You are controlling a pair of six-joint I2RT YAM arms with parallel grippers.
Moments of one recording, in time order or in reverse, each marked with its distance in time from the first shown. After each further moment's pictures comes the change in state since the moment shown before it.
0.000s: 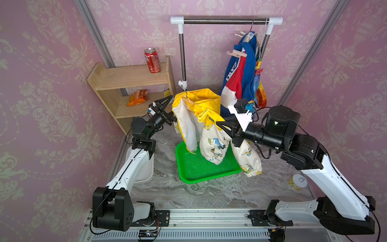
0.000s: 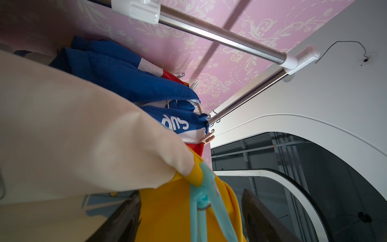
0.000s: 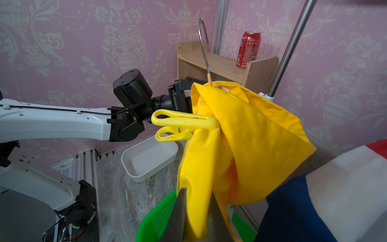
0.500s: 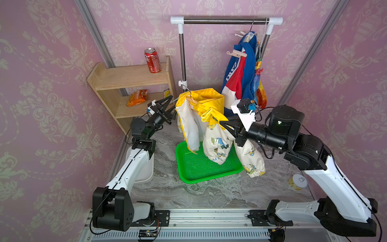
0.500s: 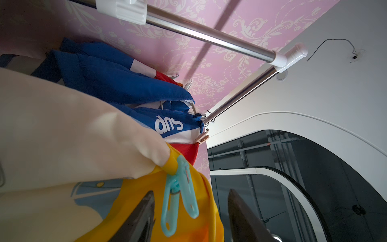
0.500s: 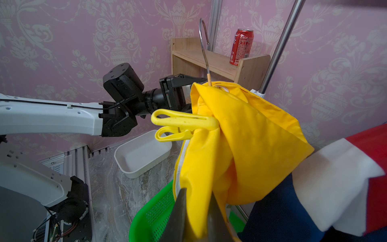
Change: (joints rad) left arm 0.000 0.001 0.002 0.027 -0.019 -0.003; right arm -0.029 -0.021 0.000 -0.033 0.009 -0.020
